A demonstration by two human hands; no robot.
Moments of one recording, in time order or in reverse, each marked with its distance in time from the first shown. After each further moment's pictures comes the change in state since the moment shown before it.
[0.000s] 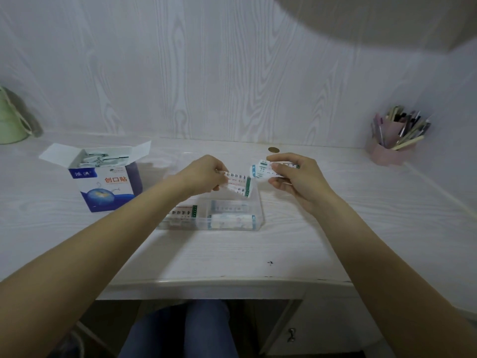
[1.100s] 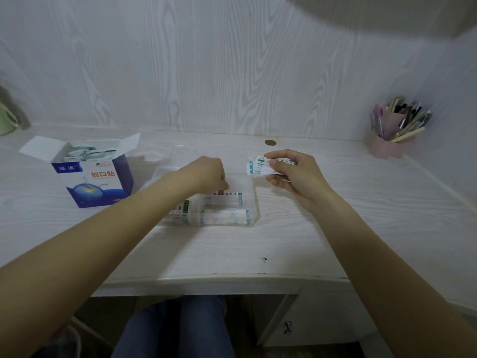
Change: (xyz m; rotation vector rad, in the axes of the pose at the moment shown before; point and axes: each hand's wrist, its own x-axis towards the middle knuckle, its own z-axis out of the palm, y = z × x) left_hand 0.026 -0.001 0.018 0.542 -0.109 0.017; right_hand 0.005 0.008 -0.009 -0.031 0.008 0.015
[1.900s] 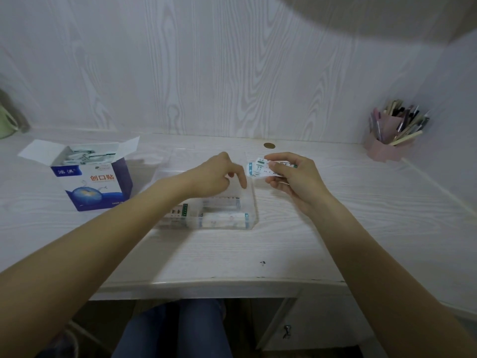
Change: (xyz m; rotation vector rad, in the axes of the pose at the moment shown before) left_hand -0.009 0.008 -0.004 -0.194 0.073 0.274; right_hand -0.001 0.000 0.002 0.037 0.030 0.003
